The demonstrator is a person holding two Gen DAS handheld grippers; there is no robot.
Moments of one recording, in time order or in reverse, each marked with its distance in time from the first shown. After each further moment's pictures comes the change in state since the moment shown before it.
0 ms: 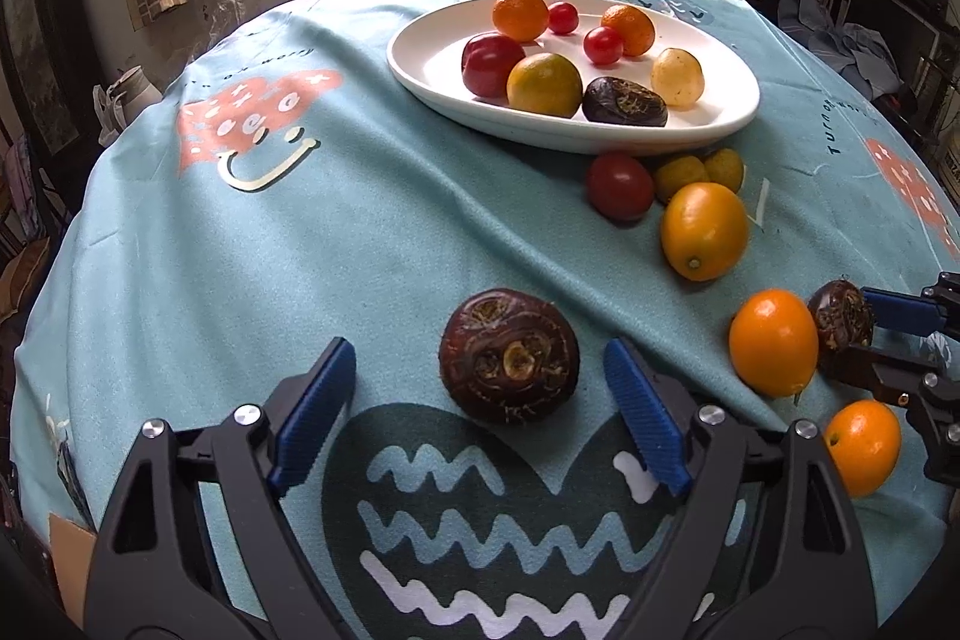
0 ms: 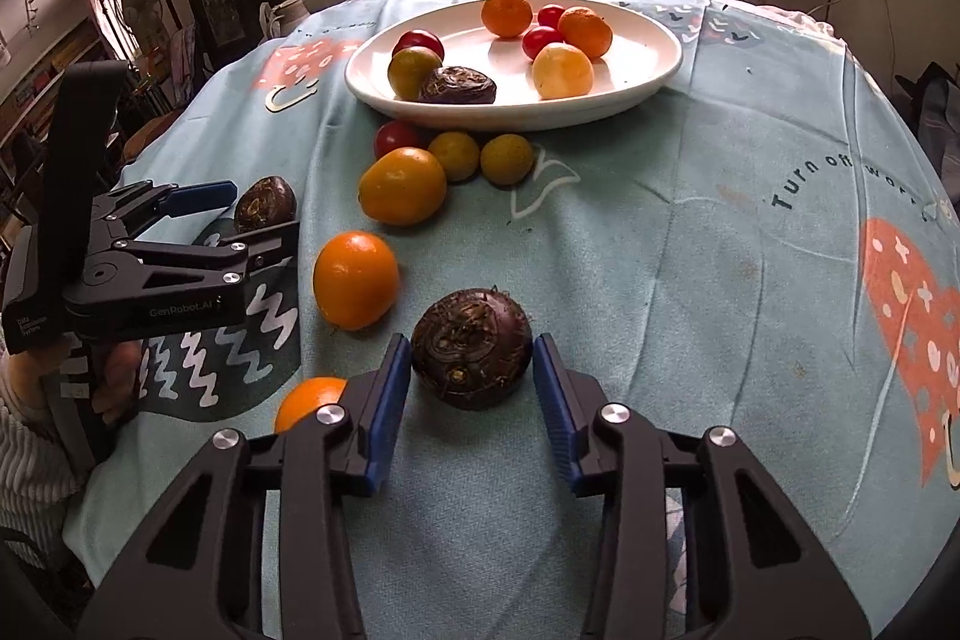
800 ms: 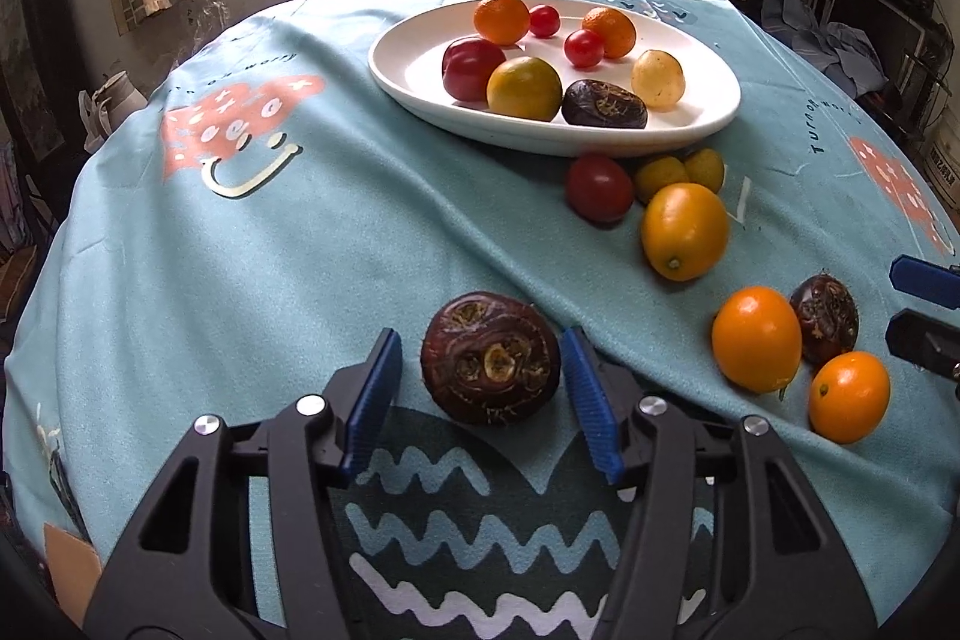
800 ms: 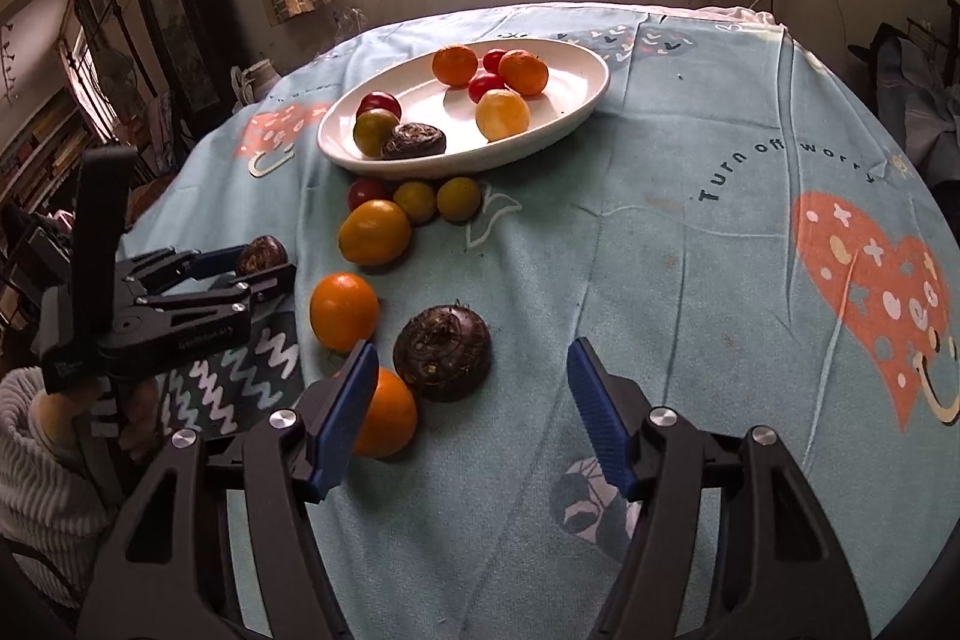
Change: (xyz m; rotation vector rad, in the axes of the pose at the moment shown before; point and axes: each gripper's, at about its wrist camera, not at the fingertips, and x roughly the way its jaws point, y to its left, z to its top) left arm 0.000 -0.001 0.001 0.007 -0.005 -0.017; right arm -0.030 -0.011 -0.012 0.109 -0.102 -0.060
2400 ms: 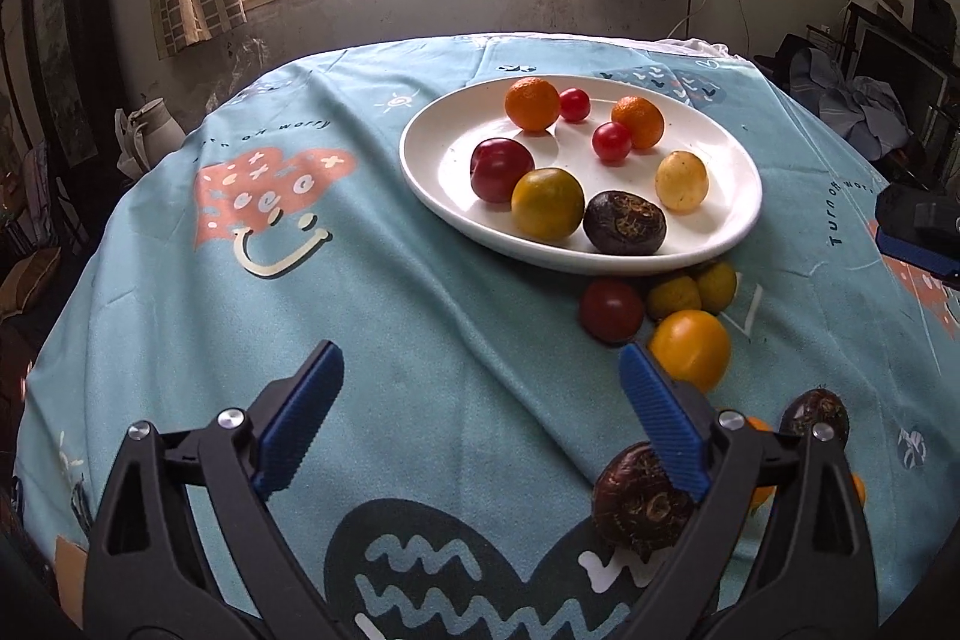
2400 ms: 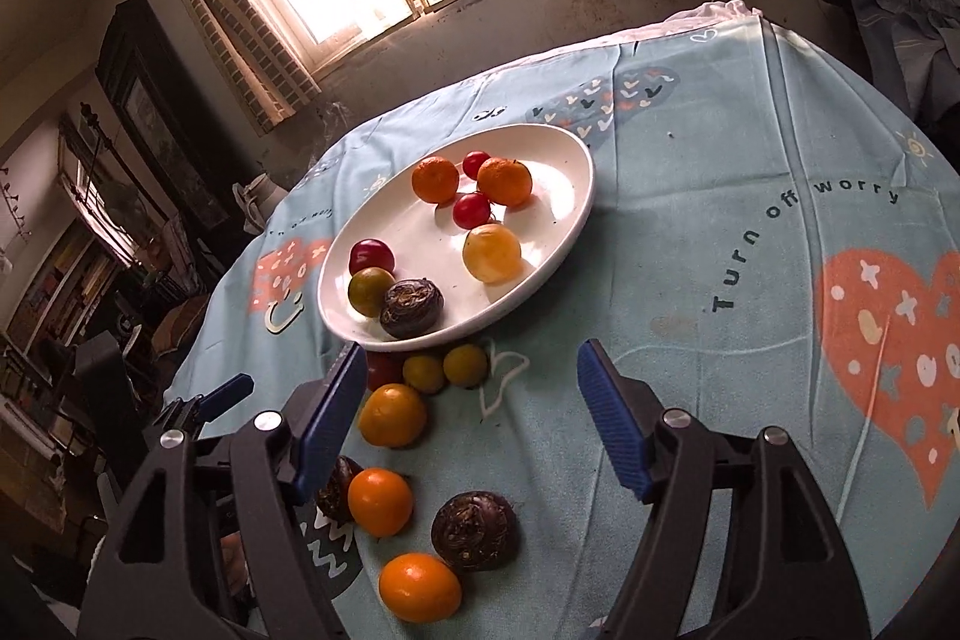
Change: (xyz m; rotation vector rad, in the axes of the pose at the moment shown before) left arm -0.012 -0.003 0.029 -0.058 -0.131 0.058; right arm 0.005 -0.033 0.068 0.250 -0.119 0.135
